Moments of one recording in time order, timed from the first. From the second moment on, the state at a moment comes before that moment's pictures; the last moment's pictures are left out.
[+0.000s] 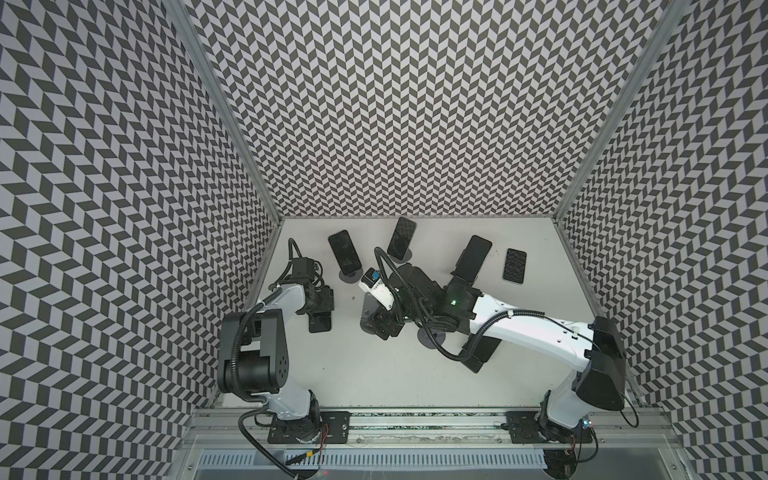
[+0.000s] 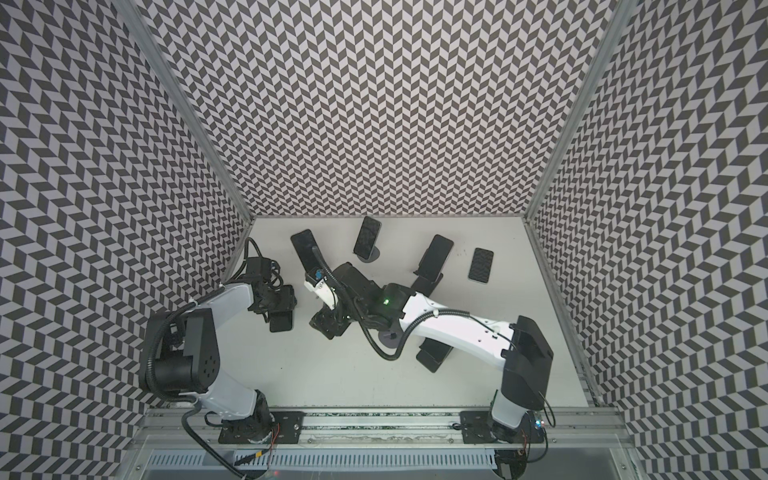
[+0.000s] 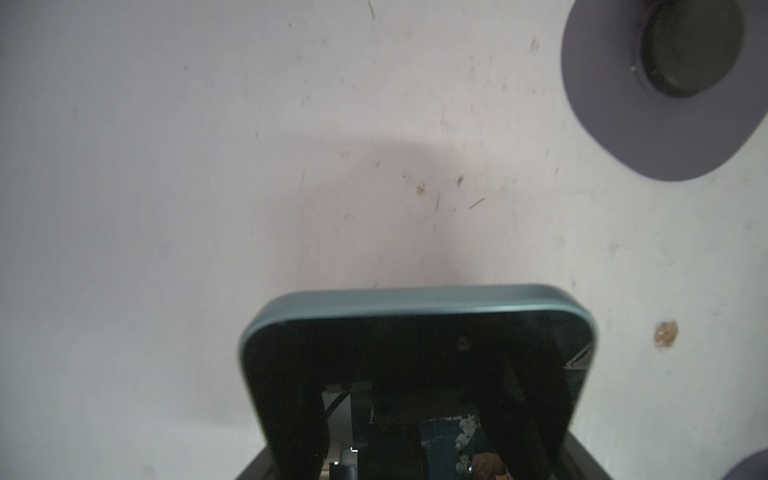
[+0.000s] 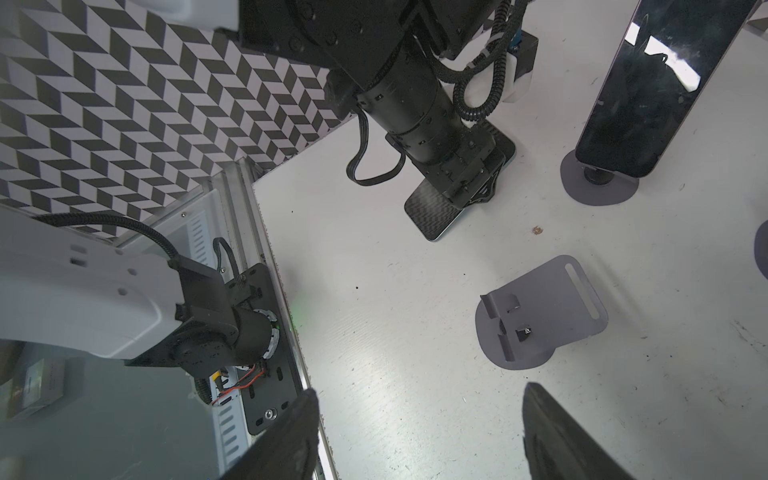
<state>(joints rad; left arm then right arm) 0.08 1.61 0.89 -0.47 0.03 -0.03 1.09 1.66 1.48 -0.49 -0.13 0.14</state>
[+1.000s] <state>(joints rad) 0.09 1.64 0.90 -0.46 -0.03 -0.04 1.09 1.65 1.44 -0.50 -0.08 0.14</state>
